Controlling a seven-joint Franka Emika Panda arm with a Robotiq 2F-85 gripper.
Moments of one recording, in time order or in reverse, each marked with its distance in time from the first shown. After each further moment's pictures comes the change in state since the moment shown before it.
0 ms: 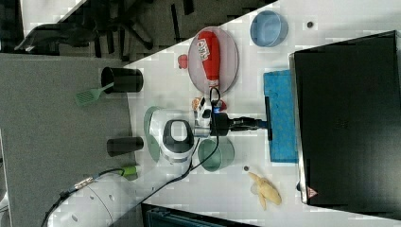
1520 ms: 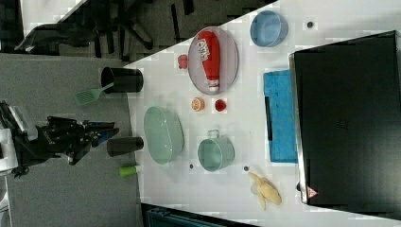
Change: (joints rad) arm -0.014 -0.686 0.004 0.537 0.749 -0.812 0.155
